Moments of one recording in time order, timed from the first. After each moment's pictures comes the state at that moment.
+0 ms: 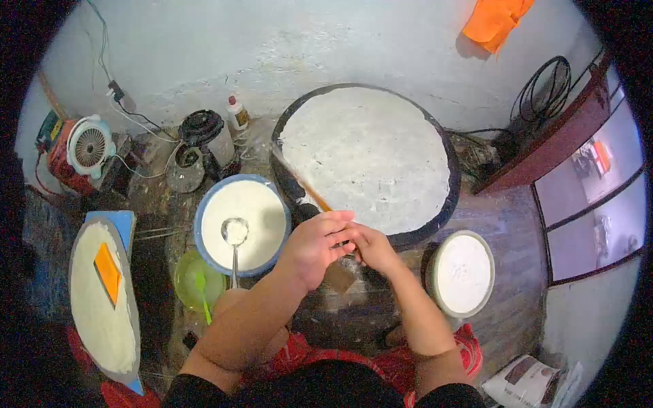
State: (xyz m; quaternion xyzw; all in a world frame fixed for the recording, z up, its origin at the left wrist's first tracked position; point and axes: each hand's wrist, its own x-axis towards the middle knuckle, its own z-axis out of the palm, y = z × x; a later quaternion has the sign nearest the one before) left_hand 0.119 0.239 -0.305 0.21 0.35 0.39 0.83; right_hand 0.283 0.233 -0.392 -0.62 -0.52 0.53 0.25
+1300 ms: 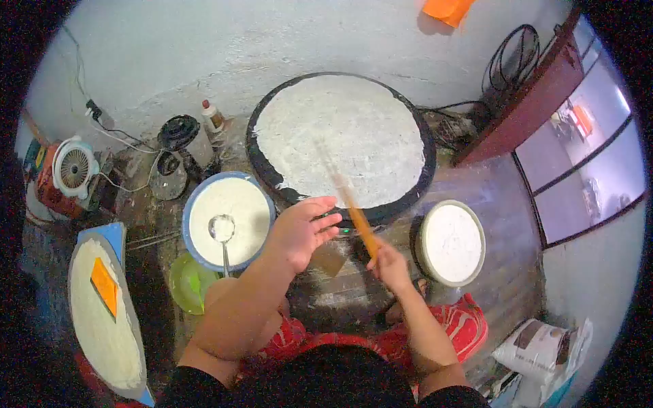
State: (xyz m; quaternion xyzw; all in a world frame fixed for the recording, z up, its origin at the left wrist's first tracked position) left_hand 0.124 0.223 -0.305 0.22 0.38 0.36 0.83; right_hand 0.323 0.118 -0.428 -0.68 -0.41 0.47 0.40
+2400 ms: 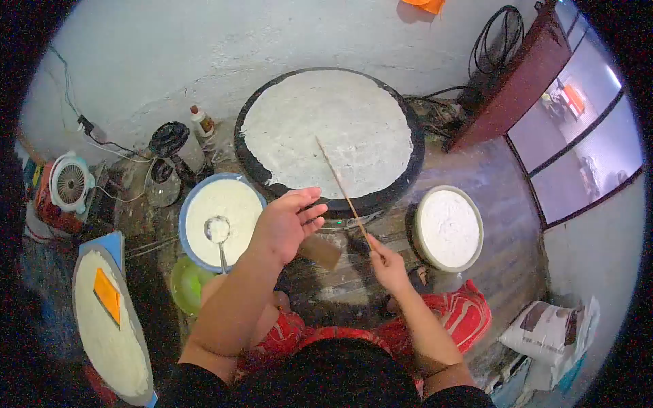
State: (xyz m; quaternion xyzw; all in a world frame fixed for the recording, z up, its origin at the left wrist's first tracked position) left_hand 0.122 0.222 -0.307 0.22 0.38 0.36 0.82; right_hand 0.322 0.086 -0.436 -0.70 -0.55 0.25 0.38
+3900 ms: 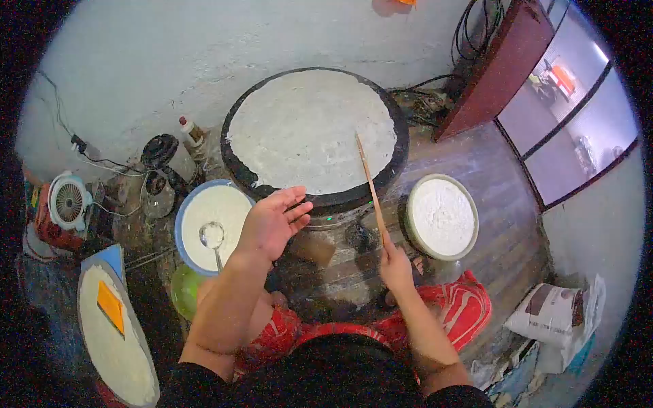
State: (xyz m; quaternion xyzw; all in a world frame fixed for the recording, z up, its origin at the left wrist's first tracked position) left_hand 0.126 0.216 -0.310 0.25 0.36 0.36 0.83; right_hand 0.341 0.054 -0.439 -0.79 -0.54 0.11 0.28
